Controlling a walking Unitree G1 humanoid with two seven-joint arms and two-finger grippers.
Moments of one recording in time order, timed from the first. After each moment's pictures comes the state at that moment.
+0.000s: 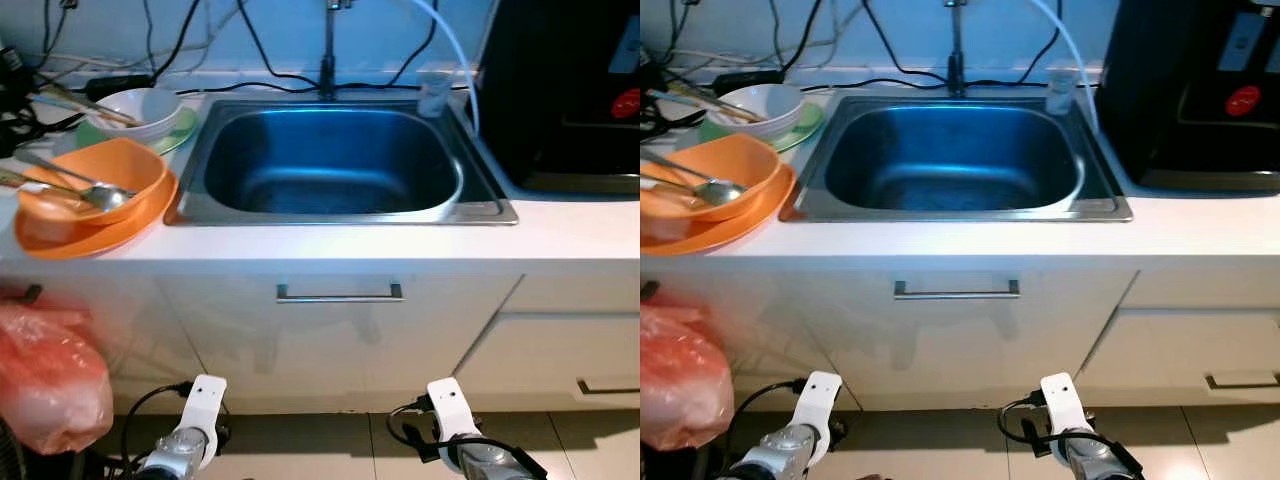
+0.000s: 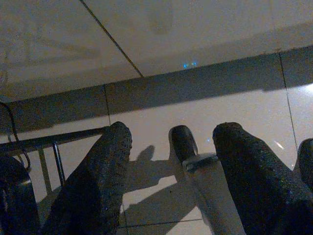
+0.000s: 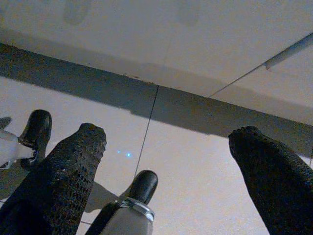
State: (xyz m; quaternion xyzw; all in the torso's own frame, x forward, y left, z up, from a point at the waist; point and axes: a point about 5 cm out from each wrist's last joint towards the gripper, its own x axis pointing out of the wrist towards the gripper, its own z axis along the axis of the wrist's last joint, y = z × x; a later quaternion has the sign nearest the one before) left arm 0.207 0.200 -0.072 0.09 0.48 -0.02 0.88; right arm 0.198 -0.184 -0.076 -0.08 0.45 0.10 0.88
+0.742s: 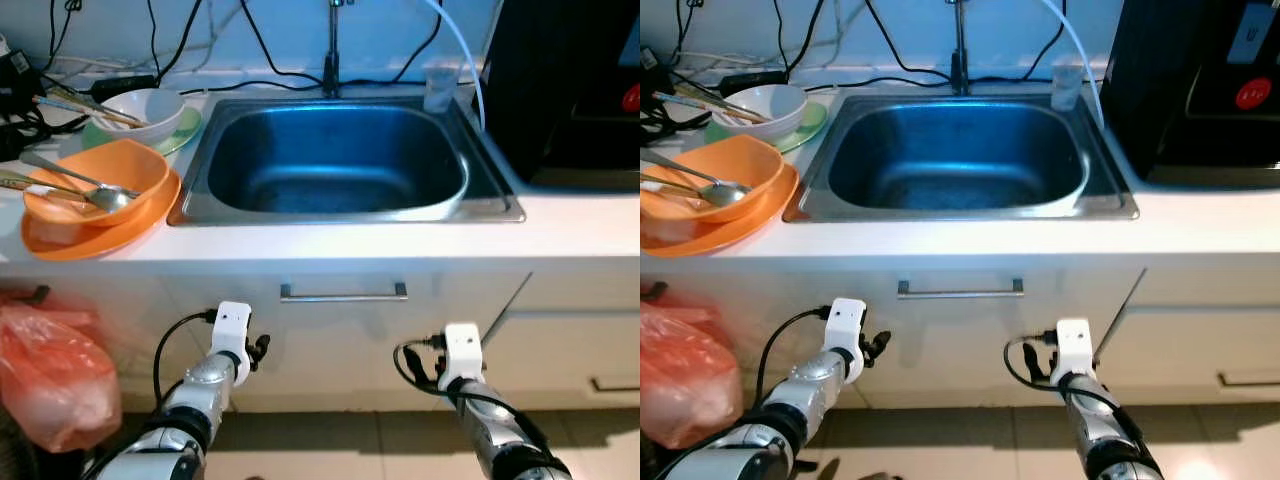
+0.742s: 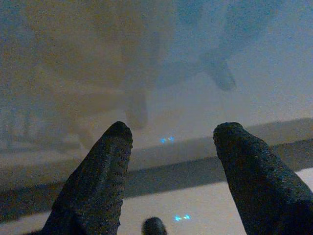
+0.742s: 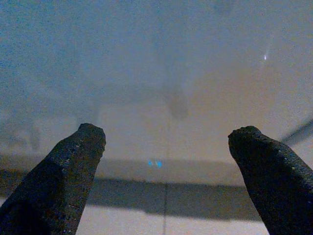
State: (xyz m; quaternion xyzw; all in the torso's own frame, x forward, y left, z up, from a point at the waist) left arm 0.289 0.166 -0.011 0.02 0.32 -0.07 0.94; right arm 0.261 -0.184 -0.024 0.01 0.27 0.04 0.96
